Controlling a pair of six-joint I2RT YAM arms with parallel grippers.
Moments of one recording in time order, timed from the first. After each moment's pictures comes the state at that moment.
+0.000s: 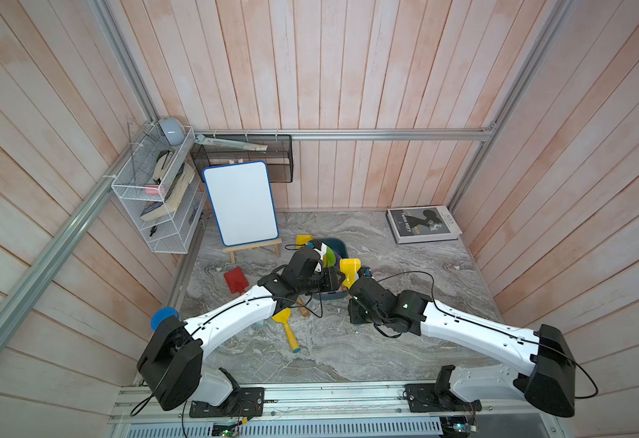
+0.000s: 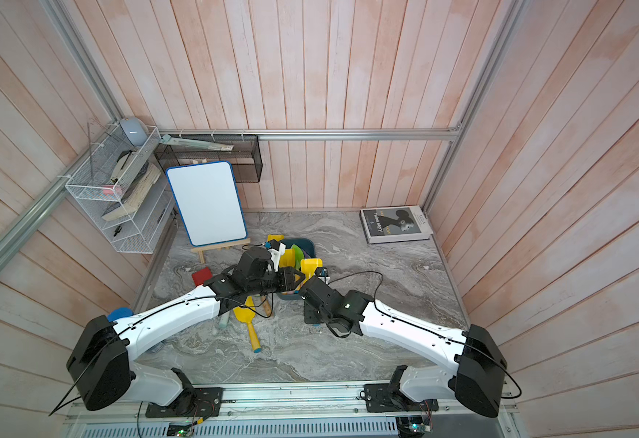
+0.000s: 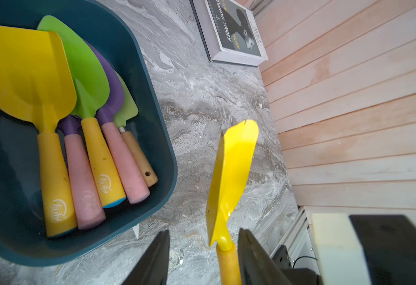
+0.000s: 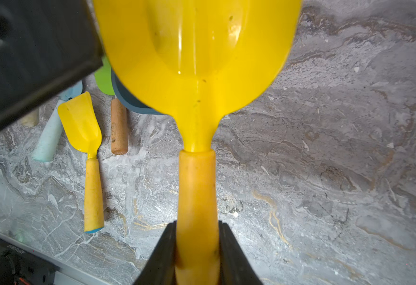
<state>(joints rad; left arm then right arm) -0.74 1.44 1.02 -0.17 0.20 -0.74 1.01 1.29 0.96 -0.67 0.22 0.83</state>
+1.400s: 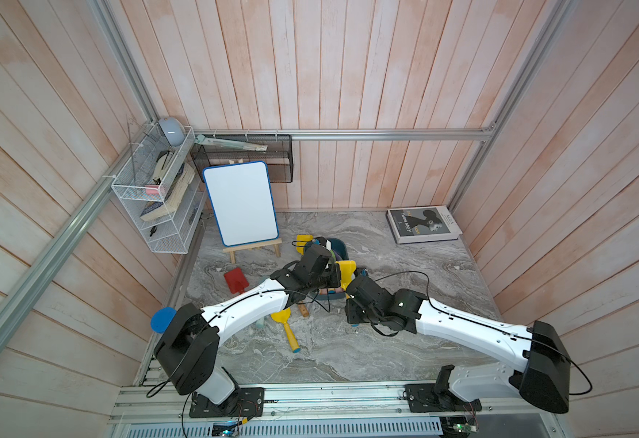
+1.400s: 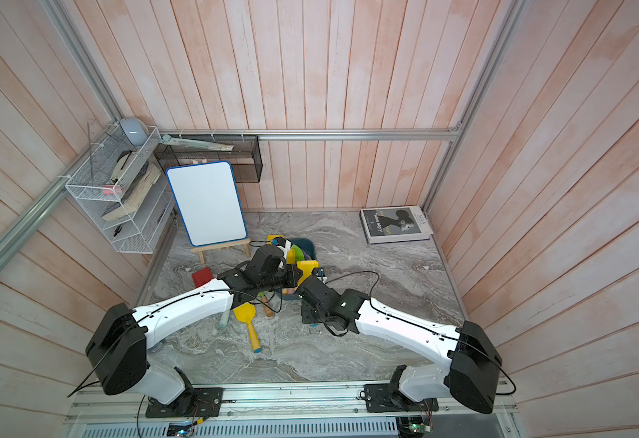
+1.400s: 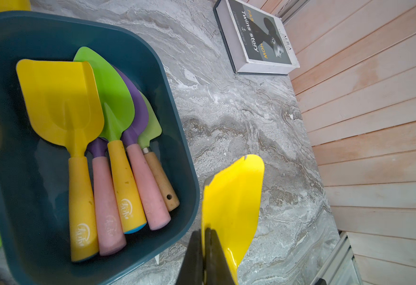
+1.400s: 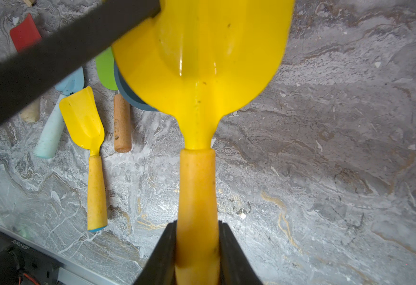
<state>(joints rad) -0.77 1.56 1.11 -0.22 0.05 -0.69 1.01 1.32 0.97 -0.65 0.19 0.83</state>
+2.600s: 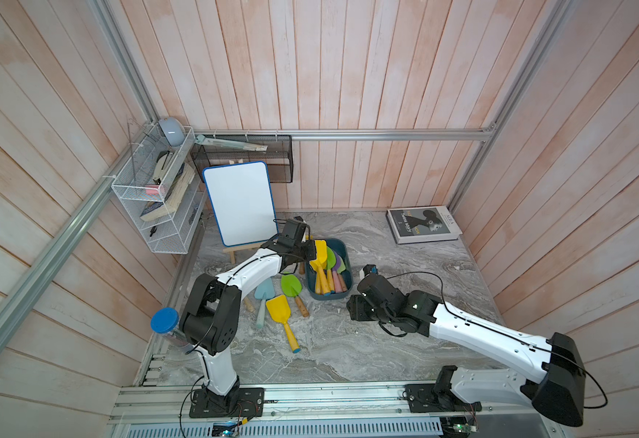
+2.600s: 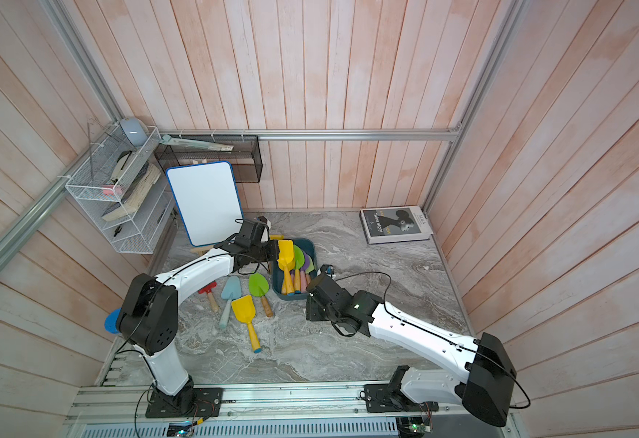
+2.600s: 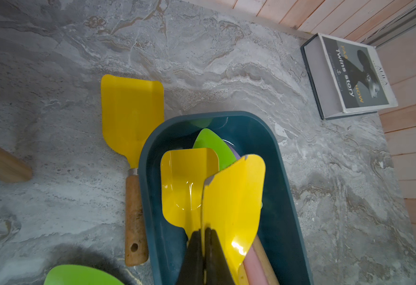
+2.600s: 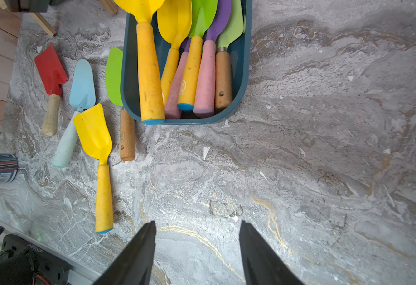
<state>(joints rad) -0.46 1.83 1.34 -0.31 0.11 -0.47 0.97 1.22 0.93 -0.64 0.19 0.81</state>
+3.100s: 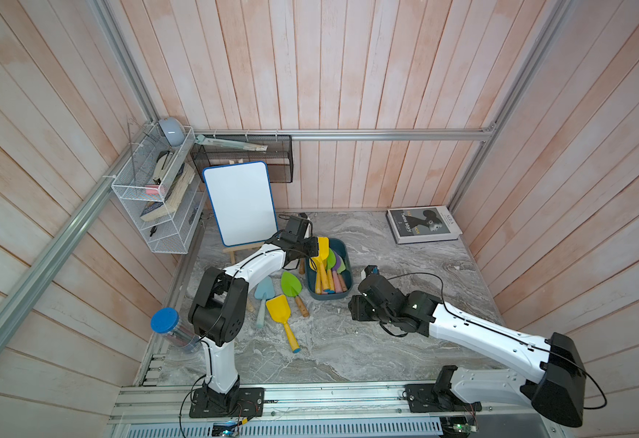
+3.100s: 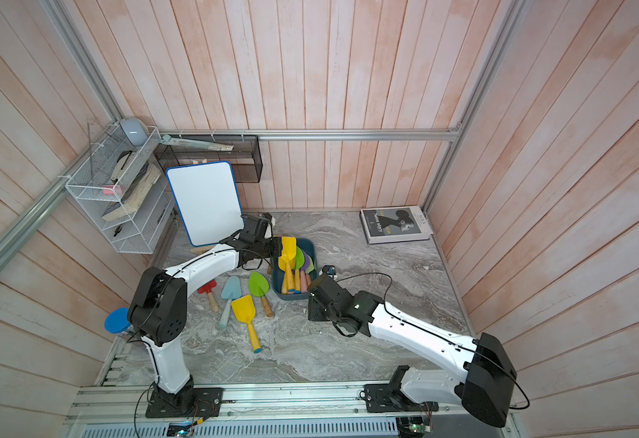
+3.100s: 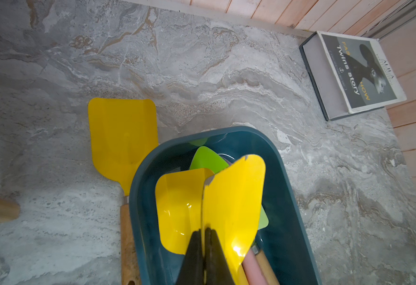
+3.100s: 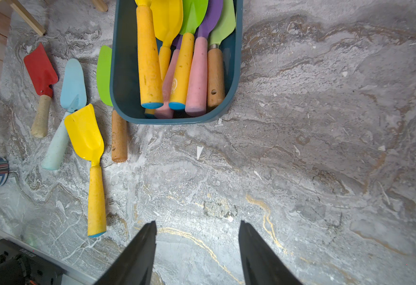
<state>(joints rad) -0.45 1.91 1.42 -0.29 0.12 -0.40 0.95 1.22 0.90 -0.63 0.19 0.81</state>
